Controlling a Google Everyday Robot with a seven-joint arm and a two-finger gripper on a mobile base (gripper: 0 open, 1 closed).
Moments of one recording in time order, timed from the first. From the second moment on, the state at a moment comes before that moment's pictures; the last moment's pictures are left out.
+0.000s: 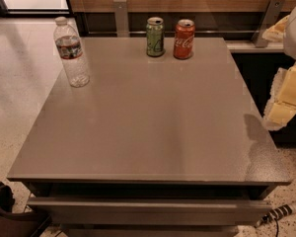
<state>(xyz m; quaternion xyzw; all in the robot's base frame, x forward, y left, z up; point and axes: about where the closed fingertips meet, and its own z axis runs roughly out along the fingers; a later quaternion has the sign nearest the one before) 0.439 -0.215 0.986 -0.60 0.78 -0.05 0.18</state>
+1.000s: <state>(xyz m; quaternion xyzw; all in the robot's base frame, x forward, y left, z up) 0.562 -0.223 0.977 -0.54 0.75 0.05 0.38</state>
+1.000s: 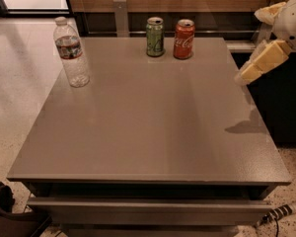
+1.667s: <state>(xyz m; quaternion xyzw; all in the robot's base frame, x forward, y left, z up) 0.646 -0.209 0.978 -0.47 0.69 0.15 0.53</state>
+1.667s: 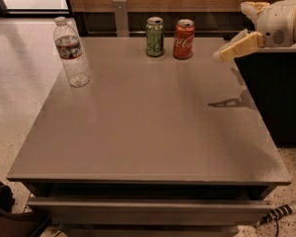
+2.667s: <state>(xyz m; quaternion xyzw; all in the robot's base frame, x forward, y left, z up) 0.732 -0.216 0.944 -0.38 0.69 0.17 0.60</state>
